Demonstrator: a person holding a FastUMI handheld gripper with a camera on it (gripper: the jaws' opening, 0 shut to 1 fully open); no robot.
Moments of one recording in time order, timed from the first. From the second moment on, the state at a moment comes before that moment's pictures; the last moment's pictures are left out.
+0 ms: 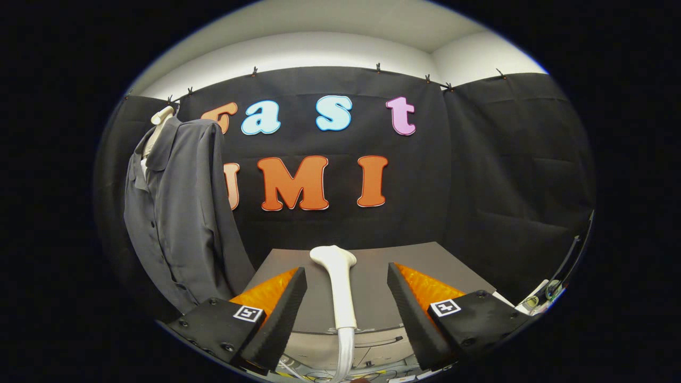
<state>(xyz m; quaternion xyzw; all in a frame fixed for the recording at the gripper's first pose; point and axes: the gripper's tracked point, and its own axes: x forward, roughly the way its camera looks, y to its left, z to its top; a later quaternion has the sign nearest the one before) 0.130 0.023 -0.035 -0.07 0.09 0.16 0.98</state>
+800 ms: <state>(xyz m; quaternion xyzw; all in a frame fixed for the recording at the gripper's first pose) 0.211 0.053 -0.085 -0.11 0.16 0.17 0.97</state>
